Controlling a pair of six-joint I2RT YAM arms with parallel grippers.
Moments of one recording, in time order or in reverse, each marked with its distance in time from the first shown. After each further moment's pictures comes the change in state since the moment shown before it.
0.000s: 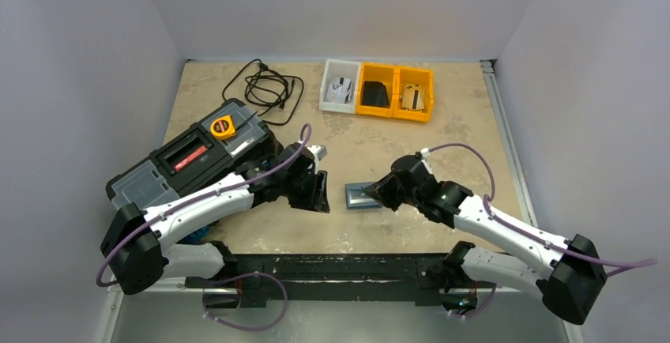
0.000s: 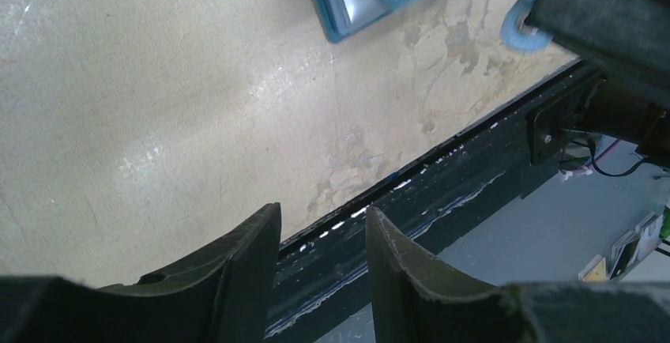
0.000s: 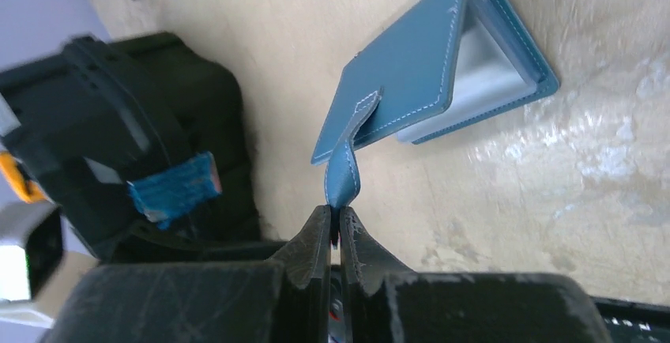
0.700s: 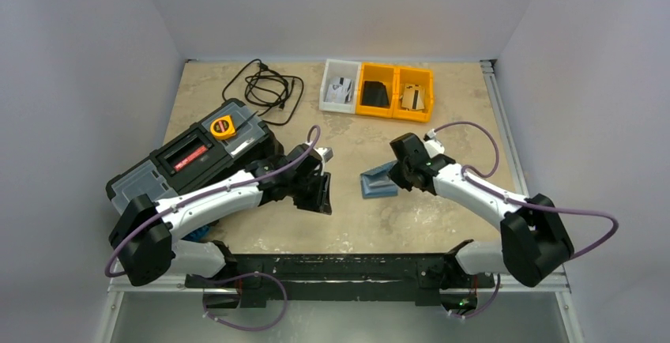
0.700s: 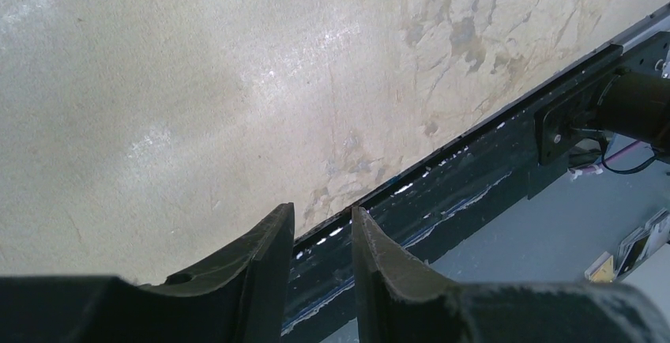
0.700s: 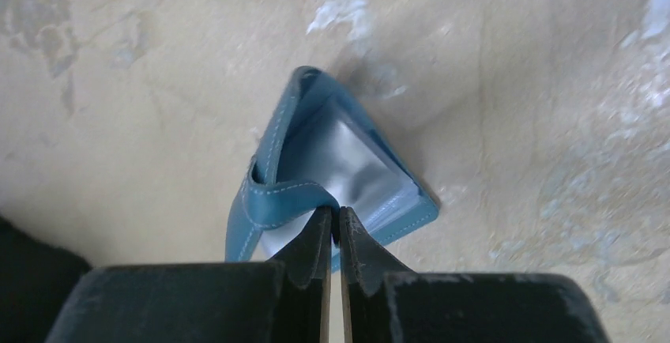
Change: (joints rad) left arm -0.019 0.076 0.018 0.021 0.000 -0.002; right arm -0.192 0.306 0.117 -0.064 0.190 -0.281
